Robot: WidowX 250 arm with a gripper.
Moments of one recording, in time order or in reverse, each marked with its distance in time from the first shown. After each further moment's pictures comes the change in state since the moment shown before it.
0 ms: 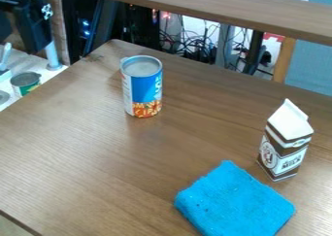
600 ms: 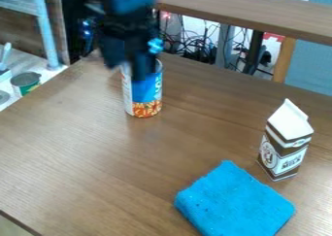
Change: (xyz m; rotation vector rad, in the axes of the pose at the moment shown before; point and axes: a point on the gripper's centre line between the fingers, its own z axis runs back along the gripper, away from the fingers) arm 0.038 -0.111 -0.038 -0.200 0.080 -0.431
